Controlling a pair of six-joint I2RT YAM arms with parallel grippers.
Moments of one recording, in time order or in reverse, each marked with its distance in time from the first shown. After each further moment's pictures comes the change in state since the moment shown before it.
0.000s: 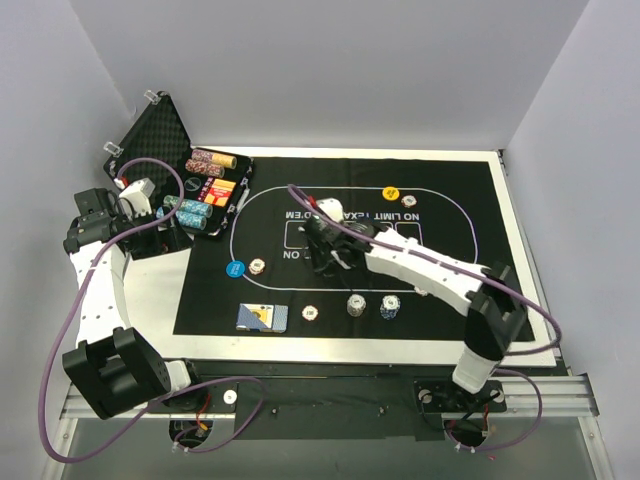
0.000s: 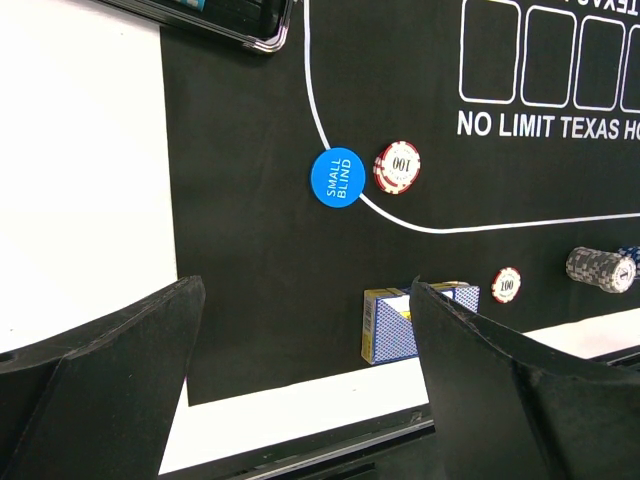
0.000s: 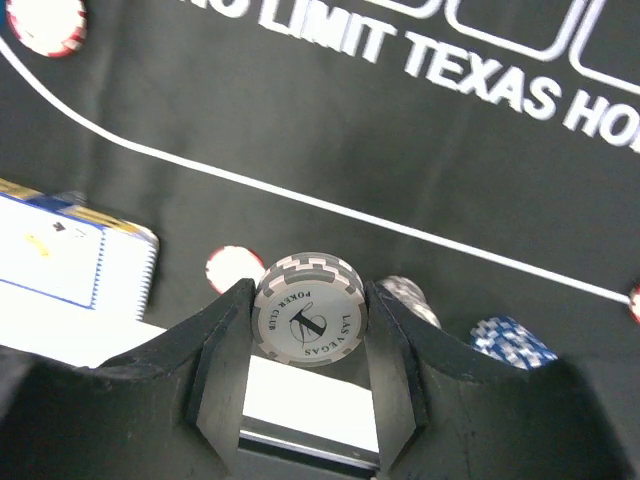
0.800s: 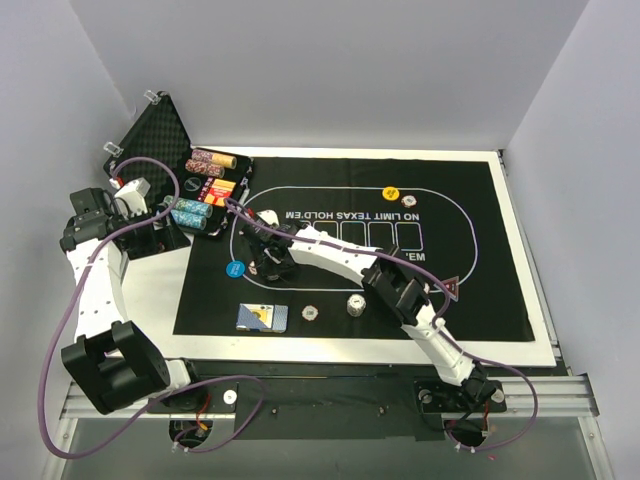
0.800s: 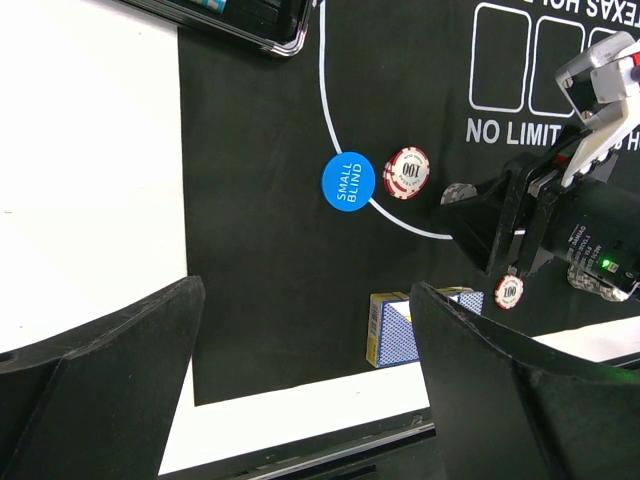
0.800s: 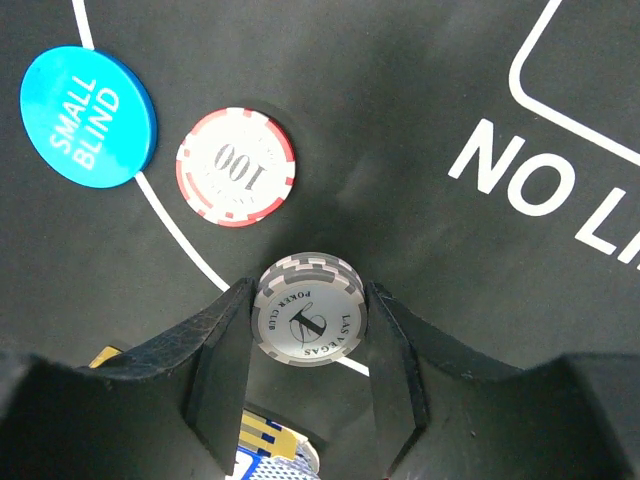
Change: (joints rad) left arm 0.027 0.028 0.014 -0.001 0.005 0.002; right arm 0.060 0.705 0.640 0.047 -0.132 -0.026
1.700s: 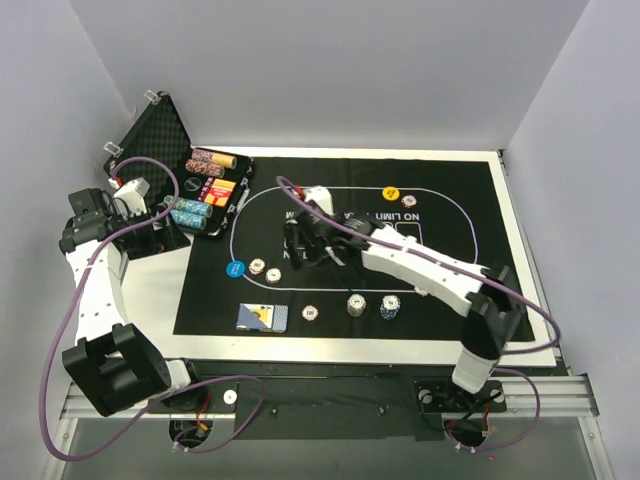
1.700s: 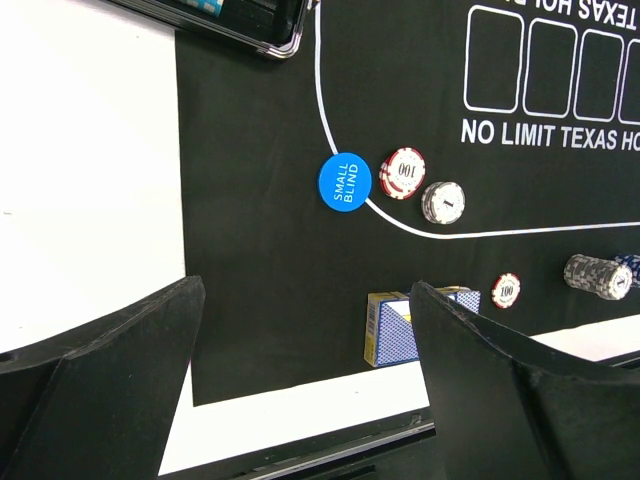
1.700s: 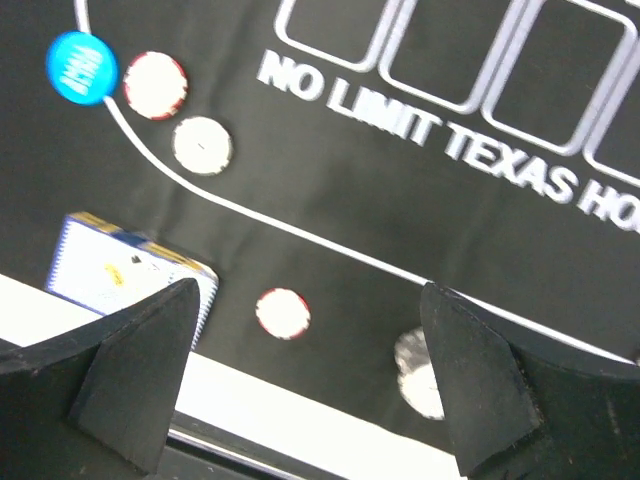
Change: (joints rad) left arm 0.006 -0.008 0.000 -0.003 0.008 0.003; right arm -0.027 -0.548 -0.395 -0.002 0.126 -0.040
